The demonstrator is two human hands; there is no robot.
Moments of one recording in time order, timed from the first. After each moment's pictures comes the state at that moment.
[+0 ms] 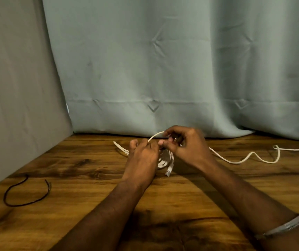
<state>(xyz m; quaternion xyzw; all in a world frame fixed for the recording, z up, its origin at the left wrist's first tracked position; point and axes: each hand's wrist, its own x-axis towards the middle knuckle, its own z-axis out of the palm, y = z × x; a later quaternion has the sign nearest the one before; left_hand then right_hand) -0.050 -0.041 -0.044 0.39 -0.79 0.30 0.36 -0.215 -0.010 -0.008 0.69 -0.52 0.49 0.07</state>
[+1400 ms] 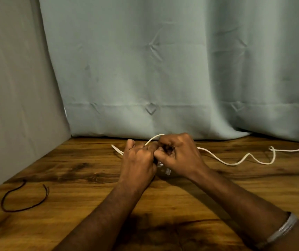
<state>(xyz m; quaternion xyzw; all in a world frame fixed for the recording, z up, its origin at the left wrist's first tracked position) -0.042 -0.033 -0.036 0.36 -0.79 0.25 0.42 -0.189 0.007 -0.006 0.75 -0.44 0.47 0.17</state>
